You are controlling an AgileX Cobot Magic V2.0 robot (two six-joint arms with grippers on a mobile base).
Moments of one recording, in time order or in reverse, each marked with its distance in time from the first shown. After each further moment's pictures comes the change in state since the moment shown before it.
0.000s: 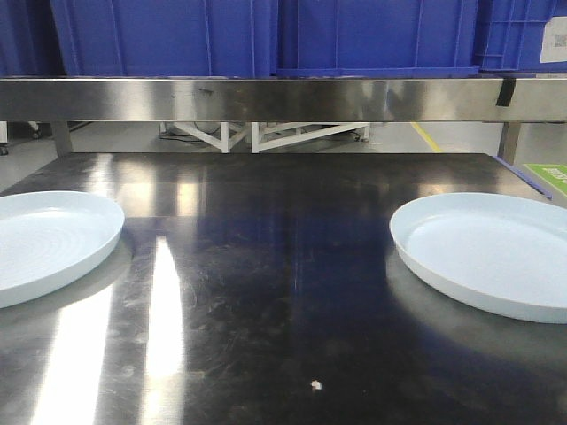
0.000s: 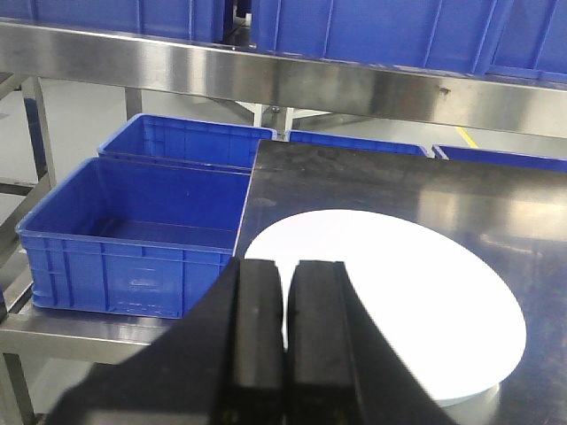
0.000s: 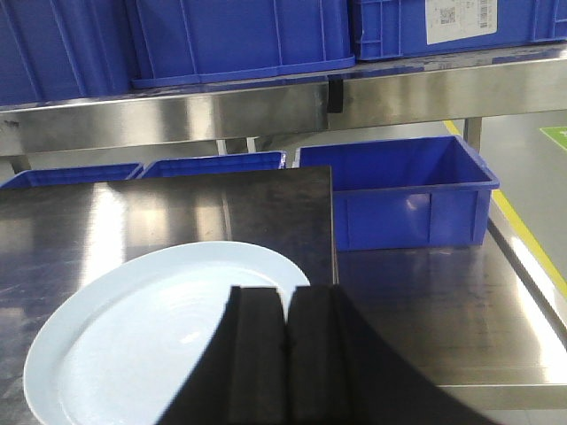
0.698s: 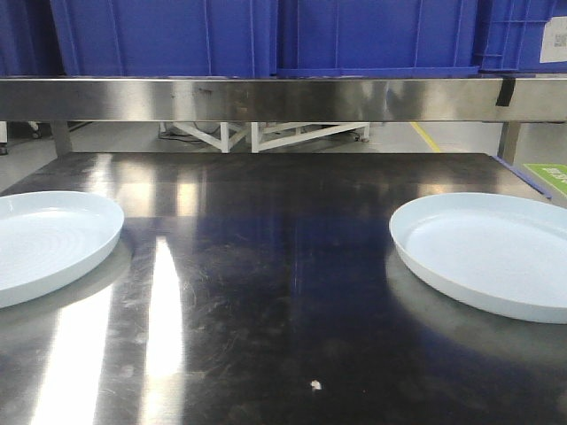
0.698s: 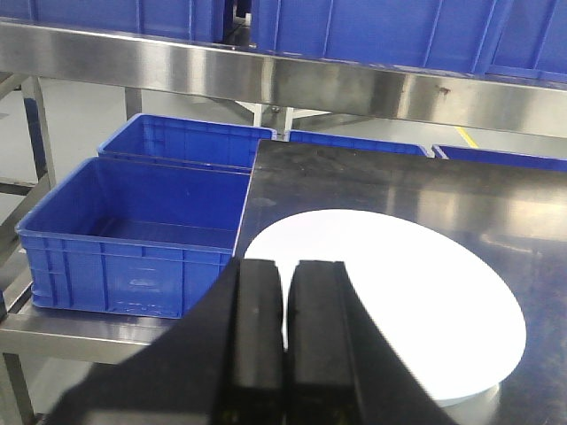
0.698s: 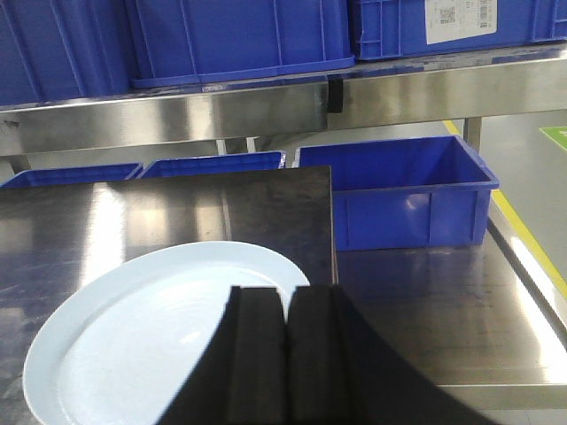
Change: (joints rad) left arm 0.000 0.000 0.000 0.000 0.000 0.000; right arm 0.000 0.000 0.000 0.000 0.000 0.000
